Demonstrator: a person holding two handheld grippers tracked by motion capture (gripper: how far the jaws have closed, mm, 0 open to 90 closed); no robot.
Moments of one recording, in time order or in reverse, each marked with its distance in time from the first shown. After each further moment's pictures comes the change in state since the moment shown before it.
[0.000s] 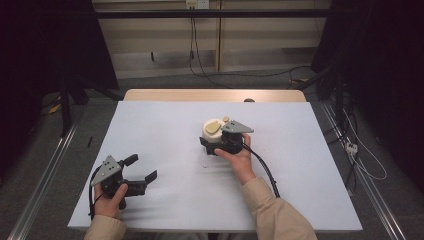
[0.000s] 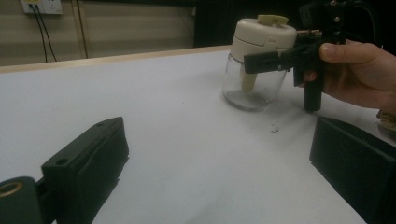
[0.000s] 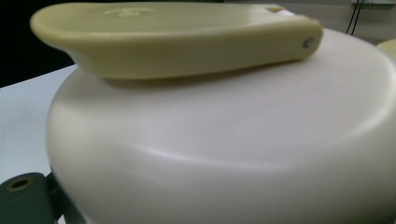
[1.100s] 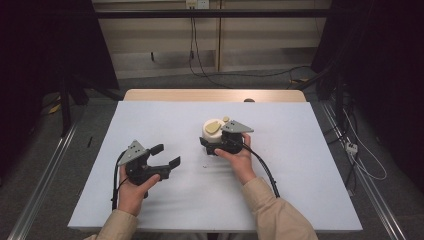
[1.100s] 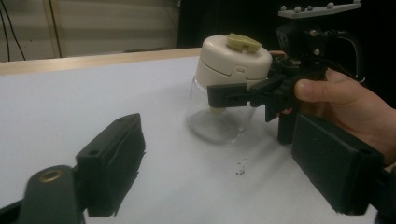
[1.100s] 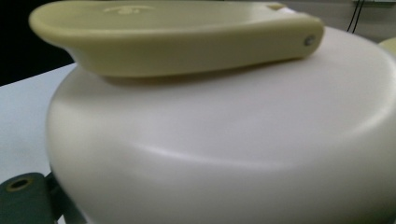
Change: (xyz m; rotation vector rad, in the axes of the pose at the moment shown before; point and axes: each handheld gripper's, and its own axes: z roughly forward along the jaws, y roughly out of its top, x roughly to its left) left arm -0.033 0.038 0.056 0.049 -0.058 -0.057; right arm 0.000 0.000 0.000 0.006 0.001 0.001
